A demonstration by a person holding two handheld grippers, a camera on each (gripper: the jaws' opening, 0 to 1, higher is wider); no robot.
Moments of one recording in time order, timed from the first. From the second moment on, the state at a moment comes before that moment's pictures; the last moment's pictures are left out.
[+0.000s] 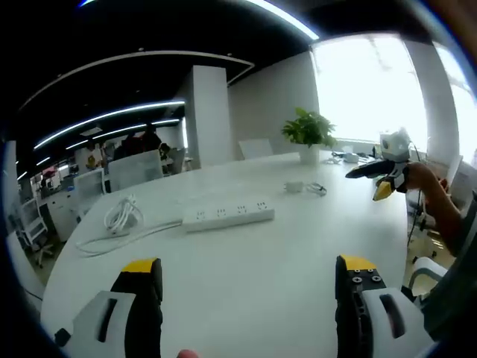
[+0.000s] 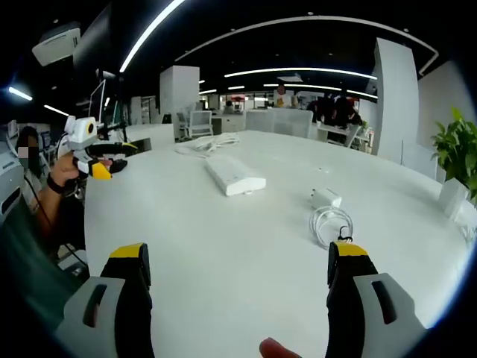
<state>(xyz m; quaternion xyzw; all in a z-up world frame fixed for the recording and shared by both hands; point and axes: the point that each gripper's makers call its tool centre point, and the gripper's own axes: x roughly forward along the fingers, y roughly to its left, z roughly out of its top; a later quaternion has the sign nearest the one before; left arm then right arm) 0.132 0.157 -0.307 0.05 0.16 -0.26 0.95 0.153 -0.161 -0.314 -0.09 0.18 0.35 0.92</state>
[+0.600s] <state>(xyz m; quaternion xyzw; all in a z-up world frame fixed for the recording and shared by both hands) 0.132 0.158 -0.315 0.05 0.16 -0.26 0.95 0.166 -0.145 -0.314 -0.11 0.18 0.36 0.91</state>
